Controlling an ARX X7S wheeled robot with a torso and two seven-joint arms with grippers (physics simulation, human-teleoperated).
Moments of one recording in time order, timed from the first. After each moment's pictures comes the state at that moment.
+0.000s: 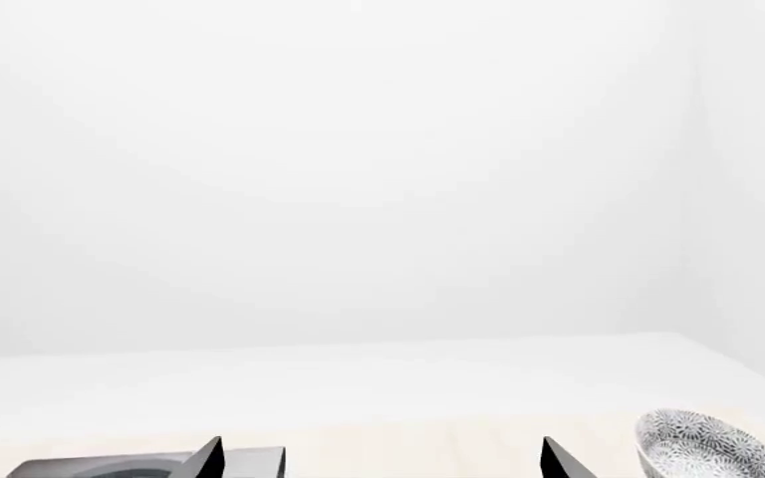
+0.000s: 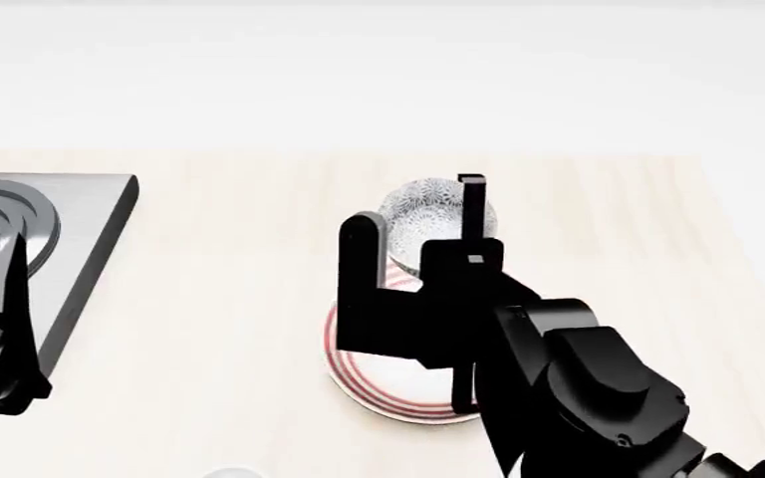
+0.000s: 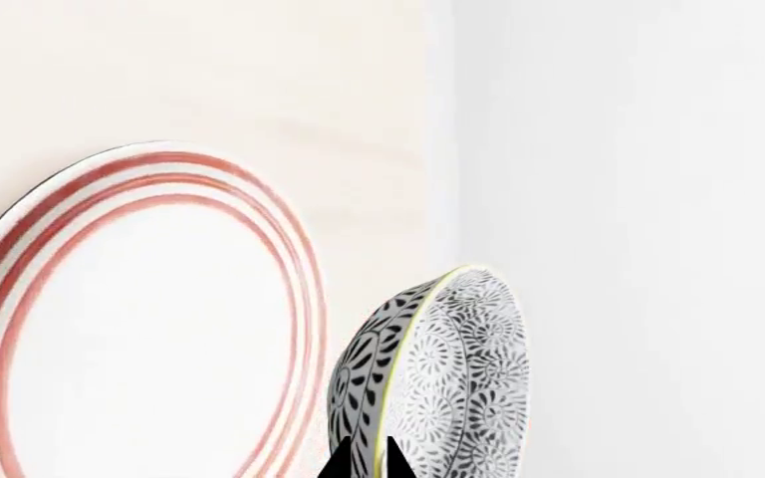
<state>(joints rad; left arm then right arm) -0.32 -0.51 -0.05 0.79 -0.76 -0.79 -0.39 1.24 0.43 -1.37 0.40 -0.09 0.44 -0.31</state>
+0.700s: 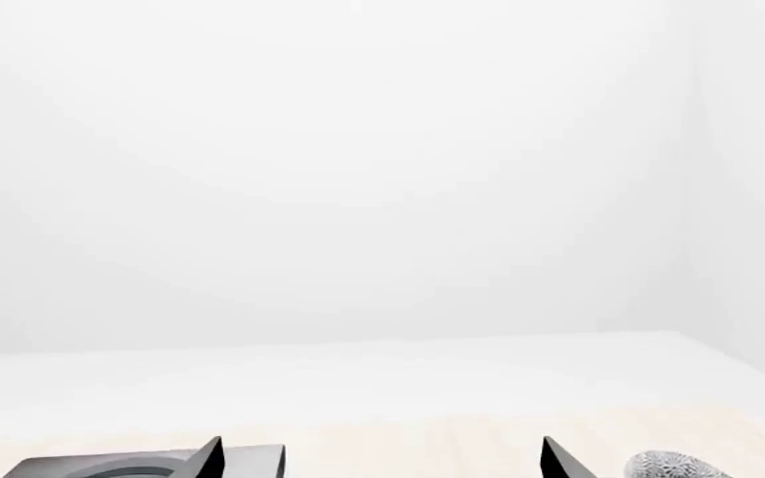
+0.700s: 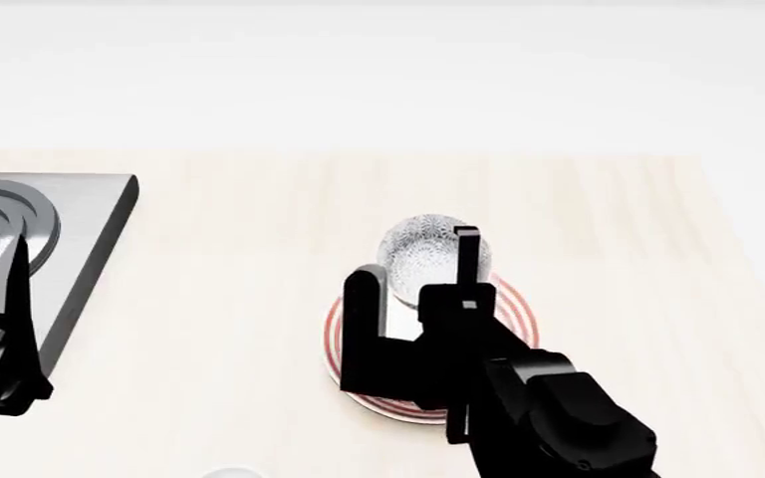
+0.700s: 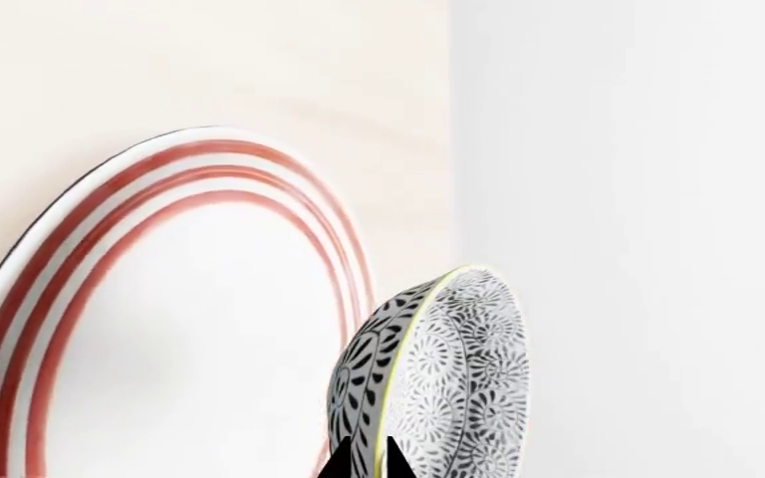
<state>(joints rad) -0.32 -0.52 -0.04 0.78 -0.76 -0.78 -0.40 1.14 0.32 -1.38 0.71 -0.11 0.24 -0.16</state>
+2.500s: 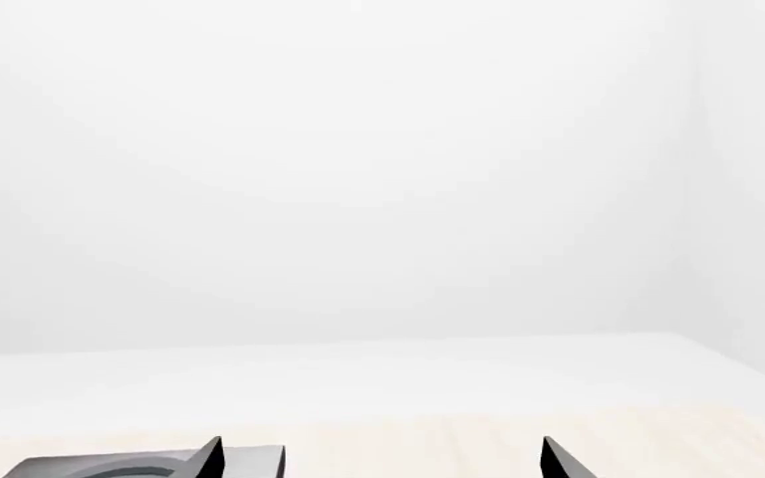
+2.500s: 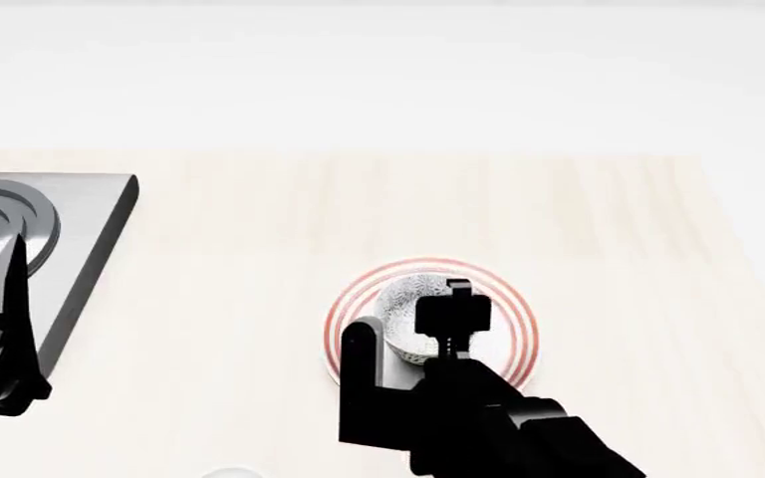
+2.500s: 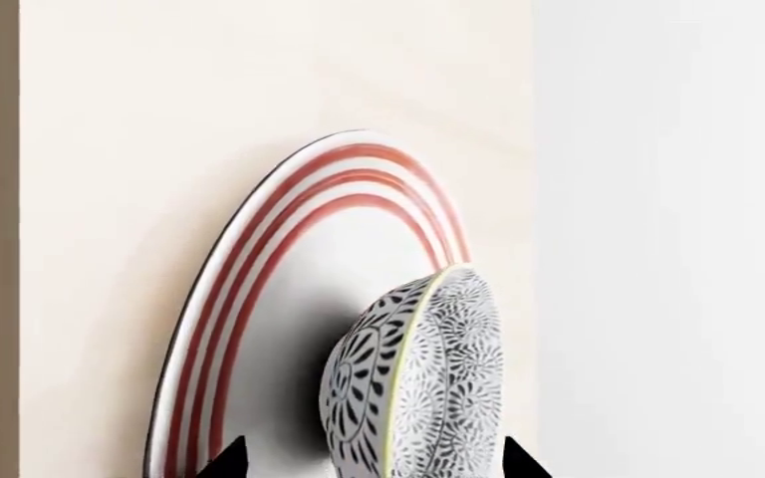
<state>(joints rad) -0.32 -0.54 -0.03 0.78 -0.79 -0.76 -0.42 1.07 0.31 -1.39 0.73 -0.11 0.22 -0.17</state>
